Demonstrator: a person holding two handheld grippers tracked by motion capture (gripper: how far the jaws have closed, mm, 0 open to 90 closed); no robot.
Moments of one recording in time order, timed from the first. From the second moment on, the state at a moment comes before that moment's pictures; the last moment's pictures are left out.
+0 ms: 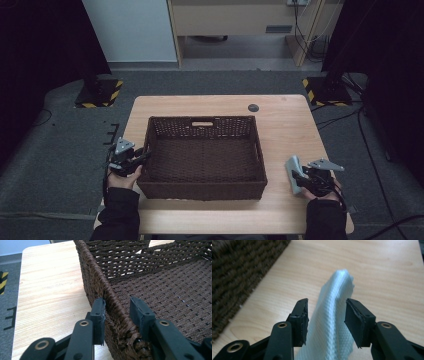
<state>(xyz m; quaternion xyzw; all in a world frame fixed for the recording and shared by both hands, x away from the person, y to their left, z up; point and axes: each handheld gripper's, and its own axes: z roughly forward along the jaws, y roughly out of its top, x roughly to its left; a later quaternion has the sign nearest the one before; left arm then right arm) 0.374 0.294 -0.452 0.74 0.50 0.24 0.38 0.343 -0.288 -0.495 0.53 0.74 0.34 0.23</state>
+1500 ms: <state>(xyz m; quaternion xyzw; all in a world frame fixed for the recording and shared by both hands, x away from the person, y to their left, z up) 0.371 0.277 -0.452 0.75 0.48 0.23 0.39 0.385 -0.263 -0.450 0.47 0.73 0.44 0.25</state>
